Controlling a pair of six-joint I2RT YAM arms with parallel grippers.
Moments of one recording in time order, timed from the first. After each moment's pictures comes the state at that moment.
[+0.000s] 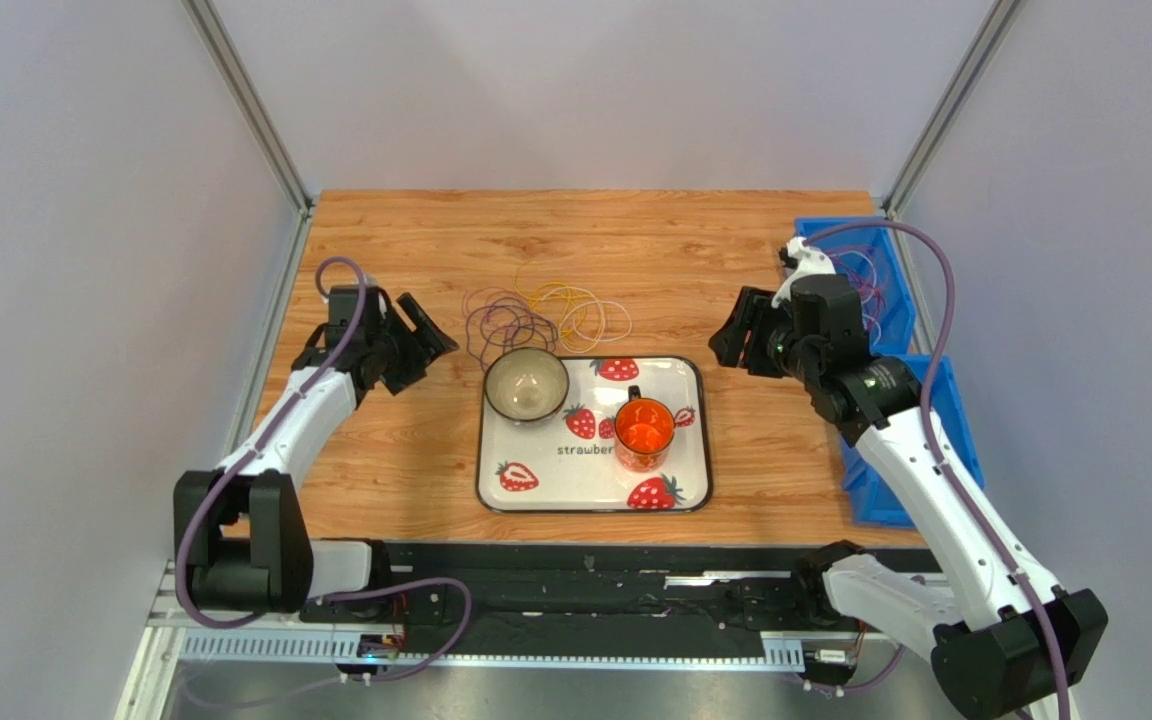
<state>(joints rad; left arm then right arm) -0.04 1.27 0.81 -0.33 0.19 -0.71 0.35 1.02 1.02 -0.58 -0.01 0.45</state>
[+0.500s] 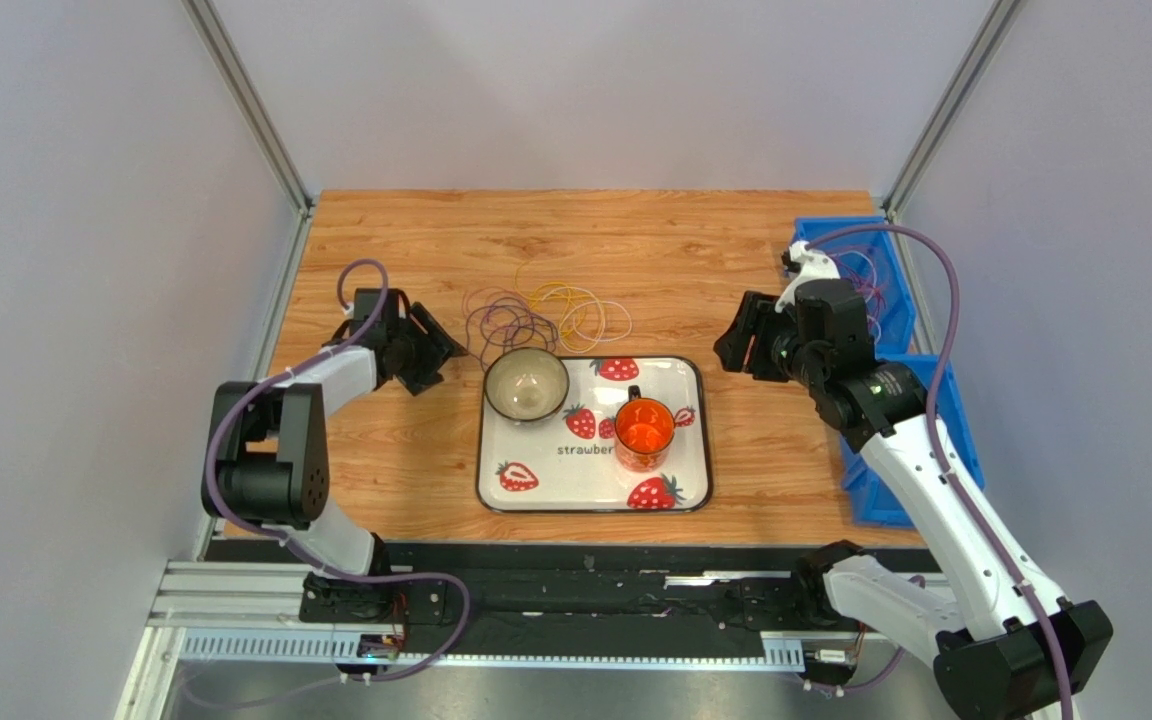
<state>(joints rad) -0.04 1.57 0.81 -0.13 0.20 -0.81 0.35 0.99 1.01 -0.61 0.00 0.42</state>
